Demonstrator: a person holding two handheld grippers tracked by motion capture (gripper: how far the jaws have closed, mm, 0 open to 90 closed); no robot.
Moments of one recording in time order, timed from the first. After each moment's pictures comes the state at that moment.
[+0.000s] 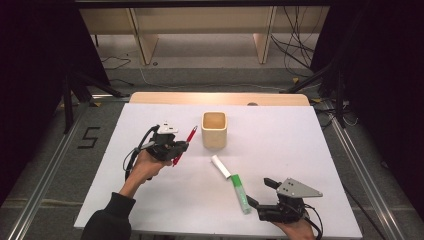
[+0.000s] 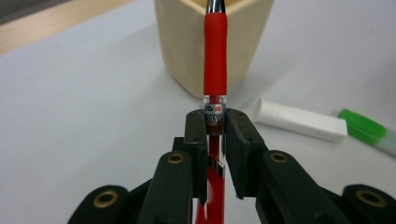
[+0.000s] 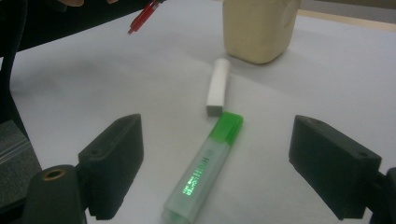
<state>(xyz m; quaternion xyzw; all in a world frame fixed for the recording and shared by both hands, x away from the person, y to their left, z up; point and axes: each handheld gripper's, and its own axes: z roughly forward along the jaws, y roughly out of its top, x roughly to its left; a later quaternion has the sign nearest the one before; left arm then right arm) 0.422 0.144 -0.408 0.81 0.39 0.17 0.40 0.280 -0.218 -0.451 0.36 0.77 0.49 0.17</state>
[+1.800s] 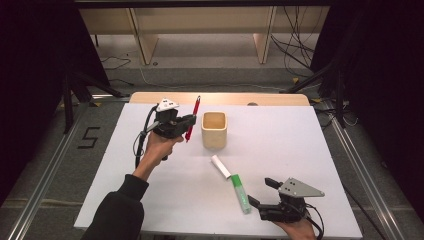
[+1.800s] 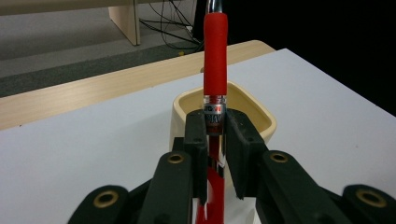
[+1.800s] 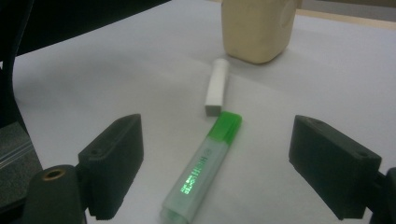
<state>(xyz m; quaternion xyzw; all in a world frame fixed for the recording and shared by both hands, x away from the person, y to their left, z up) 0.454 0.122 -0.366 0.74 0.43 0.18 0.49 0.282 -0.222 -0.453 0.36 0.77 0.50 0.17</state>
